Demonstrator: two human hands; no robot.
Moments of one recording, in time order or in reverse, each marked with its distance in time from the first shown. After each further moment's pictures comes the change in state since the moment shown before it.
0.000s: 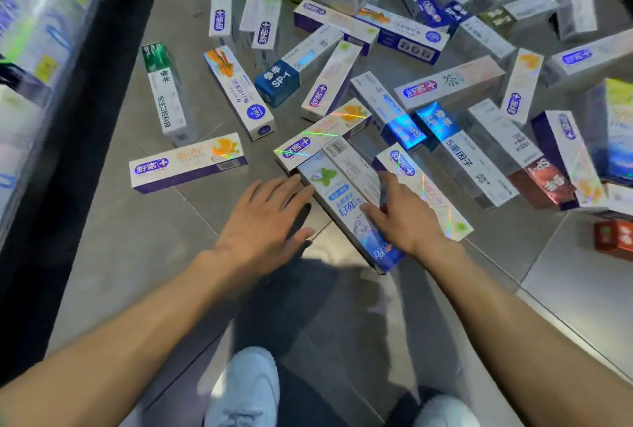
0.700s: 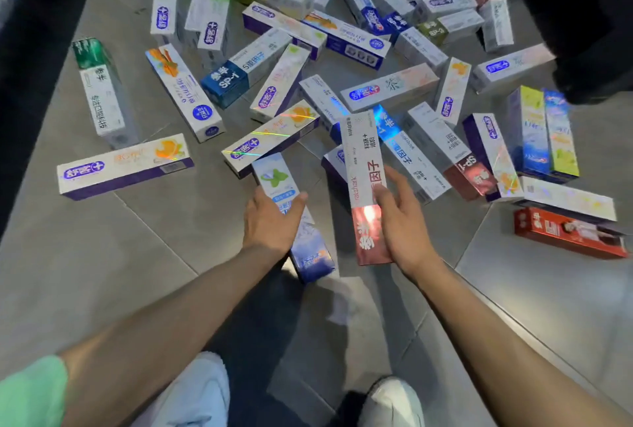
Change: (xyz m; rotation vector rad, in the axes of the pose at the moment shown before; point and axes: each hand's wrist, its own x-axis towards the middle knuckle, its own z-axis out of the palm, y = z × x) left_hand 0.058 0.085 0.031 -1.049 0.104 -0.757; right_hand -0.052 0.031 -0.025 0.887 0.325 0.172
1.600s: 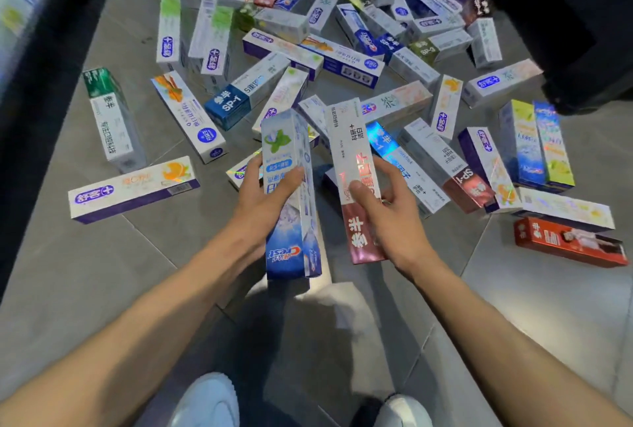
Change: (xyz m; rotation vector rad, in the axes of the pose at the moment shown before) left_hand -0.005 0.055 -0.049 -0.763 -0.222 0.117; right_hand -0.001 -0.041 0.013 0.105 -0.047 -0.060
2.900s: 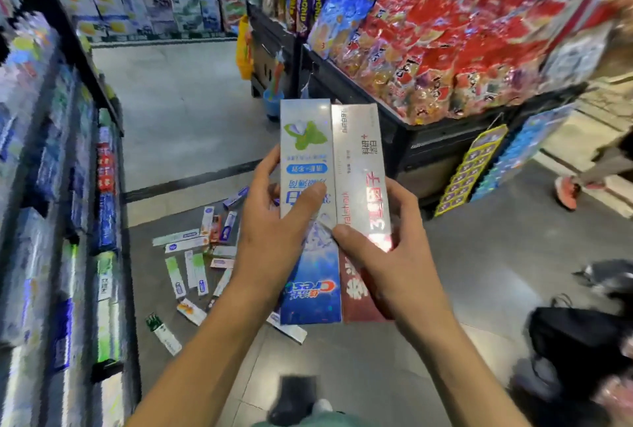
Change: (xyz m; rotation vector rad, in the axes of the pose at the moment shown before) left_hand -0.503 0.818 0.224 0.004 -0.419 0.402; right_hand -0.443 -0.847 -0.229 0.202 0.351 -0.406
